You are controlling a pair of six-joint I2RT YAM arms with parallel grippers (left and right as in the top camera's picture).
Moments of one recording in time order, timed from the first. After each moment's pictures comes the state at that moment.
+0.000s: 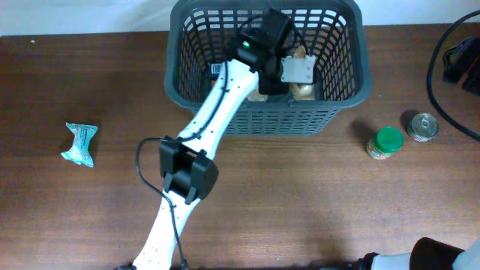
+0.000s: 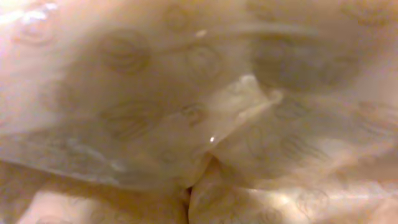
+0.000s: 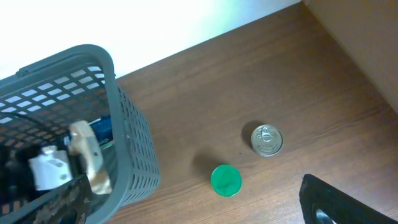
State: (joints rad) left arm -0.57 2.51 2.64 -1.19 0.20 1.08; right arm -0.36 1.58 2.38 -1.54 -0.12 0.12
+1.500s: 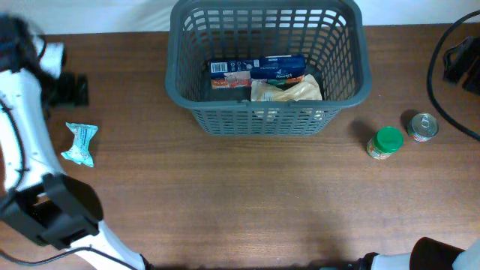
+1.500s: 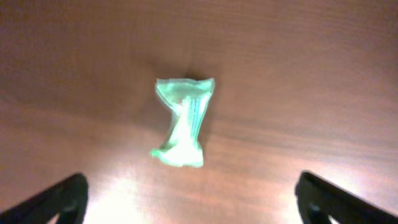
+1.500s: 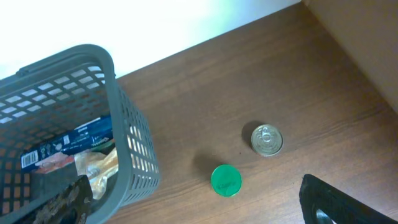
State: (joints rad) left arm 0.42 1.98 2.04 -1.34 -0.05 0.26; right arm -0.36 1.58 2.38 -1.54 -0.12 0.12
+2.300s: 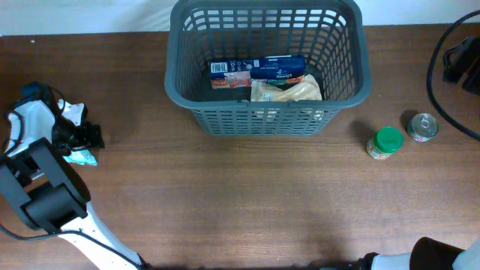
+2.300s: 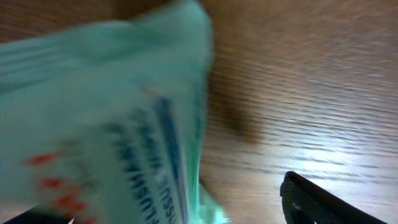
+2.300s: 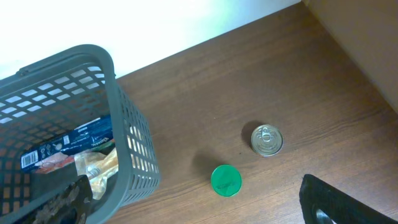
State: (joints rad) left arm 0.52 2.17 1.64 -1.01 0.02 0.37; right arm -0.36 1.58 2.38 -1.54 -0.12 0.12
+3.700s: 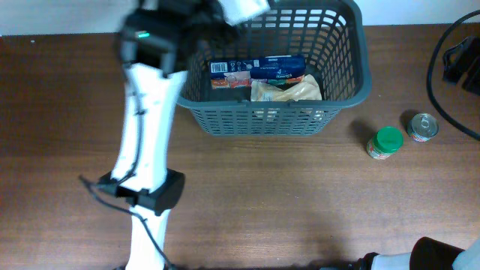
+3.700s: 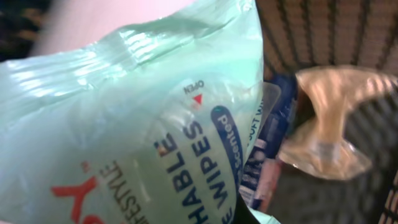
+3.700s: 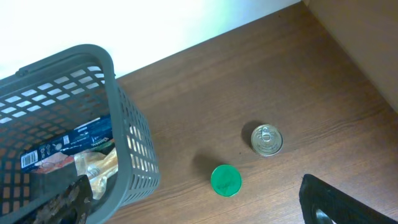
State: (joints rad) left arm -0.41 2.26 2.93 -1.32 0.15 0.88; right arm -0.36 1.58 2.38 -1.54 -0.12 0.12
